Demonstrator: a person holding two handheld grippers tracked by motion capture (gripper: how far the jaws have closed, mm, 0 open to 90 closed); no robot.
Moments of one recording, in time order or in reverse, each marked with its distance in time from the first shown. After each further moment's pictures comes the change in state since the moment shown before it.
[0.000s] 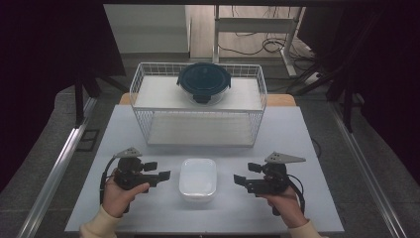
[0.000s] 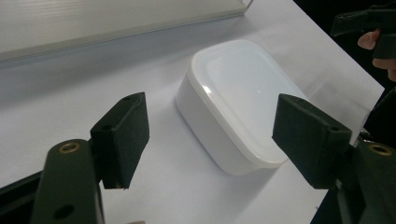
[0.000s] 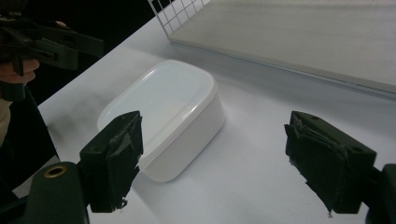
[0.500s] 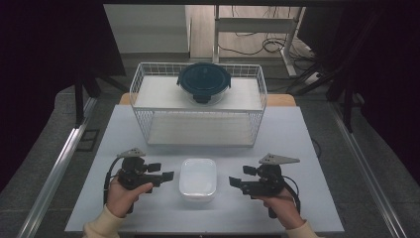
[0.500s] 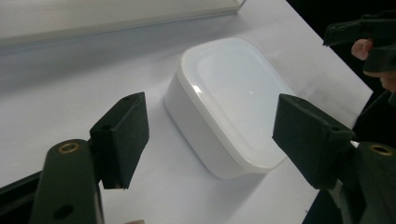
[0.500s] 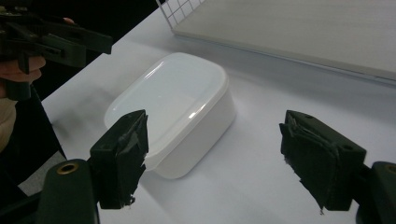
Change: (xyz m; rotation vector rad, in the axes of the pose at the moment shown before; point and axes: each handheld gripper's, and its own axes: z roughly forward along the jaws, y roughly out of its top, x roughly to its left) left arm -0.001 -0.001 0.009 0.012 -0.038 -0.038; right arm 0.012 0.000 0.008 0.042 0.011 0.017
